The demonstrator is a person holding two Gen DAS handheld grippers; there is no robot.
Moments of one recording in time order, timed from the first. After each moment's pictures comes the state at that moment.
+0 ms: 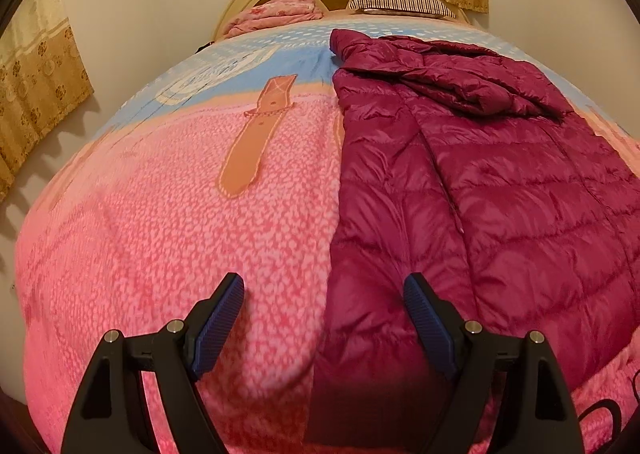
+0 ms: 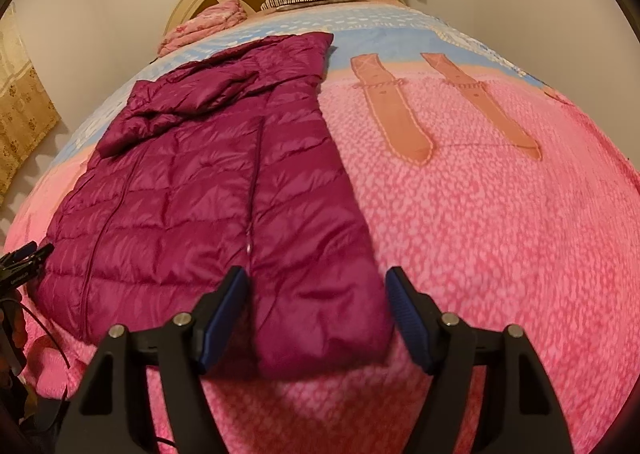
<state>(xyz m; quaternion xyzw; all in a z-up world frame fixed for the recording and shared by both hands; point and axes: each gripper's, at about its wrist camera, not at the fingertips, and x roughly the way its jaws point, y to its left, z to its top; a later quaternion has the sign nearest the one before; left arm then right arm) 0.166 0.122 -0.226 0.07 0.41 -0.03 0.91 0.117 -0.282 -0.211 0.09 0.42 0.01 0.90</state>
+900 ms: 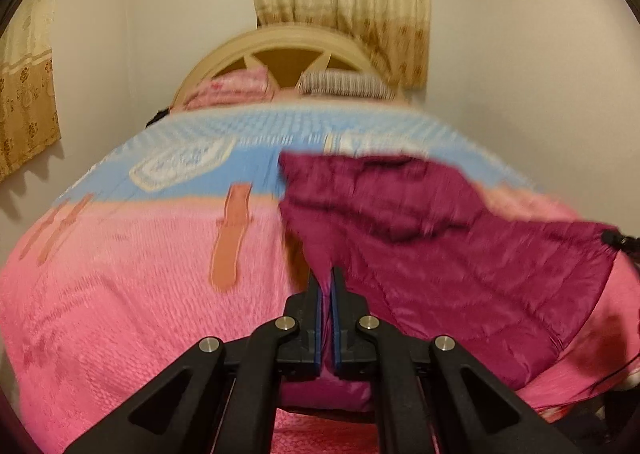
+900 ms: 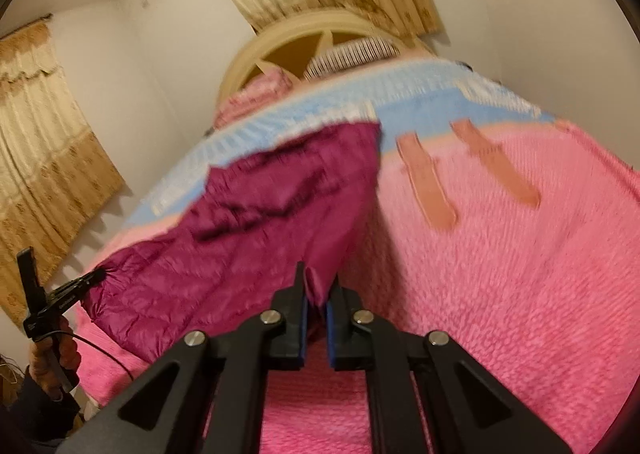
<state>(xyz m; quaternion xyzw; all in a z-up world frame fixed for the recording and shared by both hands) 0.102 0.144 -0.090 0.01 0.28 -0.15 0.95 0.056 -0.289 -0.117 0.17 0.29 0.10 0.94</state>
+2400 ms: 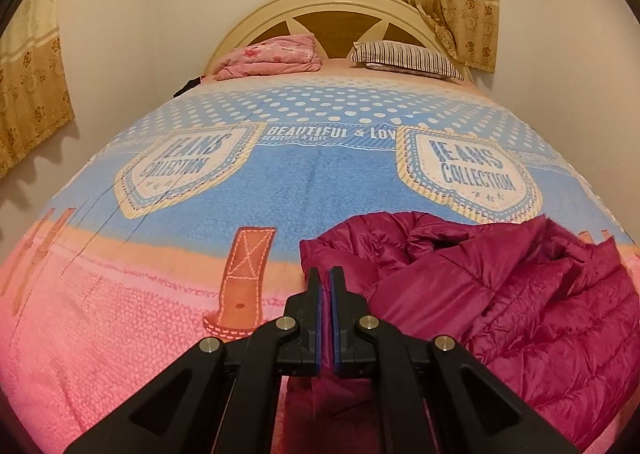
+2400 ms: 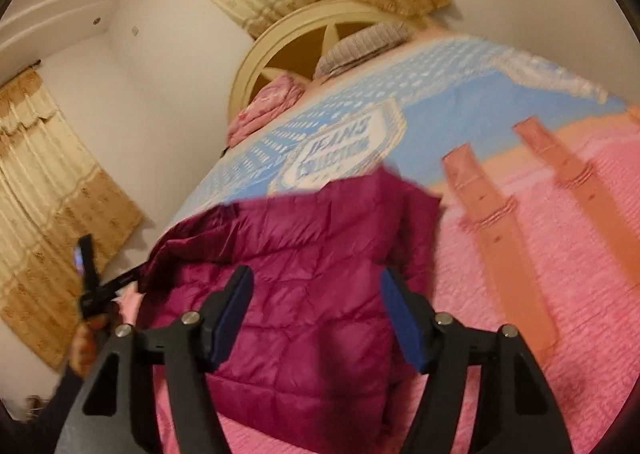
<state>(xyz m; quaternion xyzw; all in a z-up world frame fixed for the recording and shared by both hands) 0.372 0.136 -0.139 0.02 0.35 -0.04 0.94 0.232 -0.314 -0.145 0.24 0.28 0.12 0.92</state>
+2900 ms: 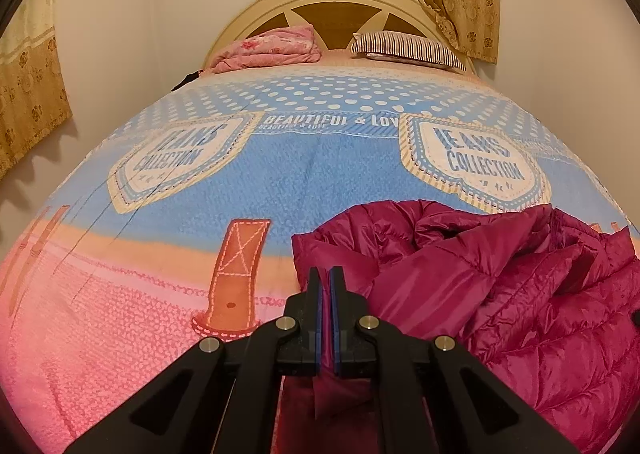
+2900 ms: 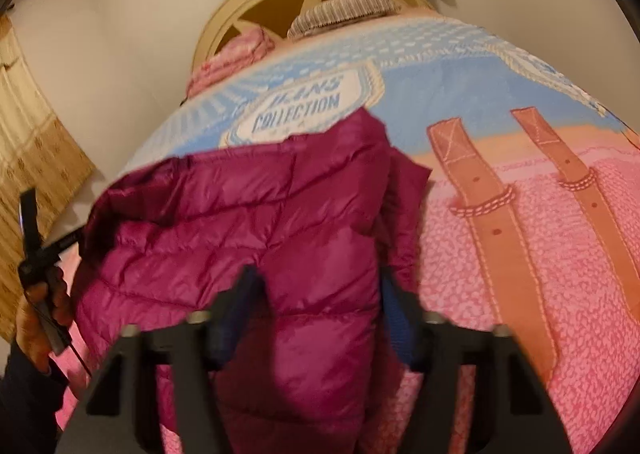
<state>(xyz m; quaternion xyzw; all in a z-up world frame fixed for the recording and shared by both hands) 0.387 0.131 -0.158 0.02 0.36 -0.04 0.93 0.267 -0.285 -0.170 0.16 0.38 0.08 0.91</state>
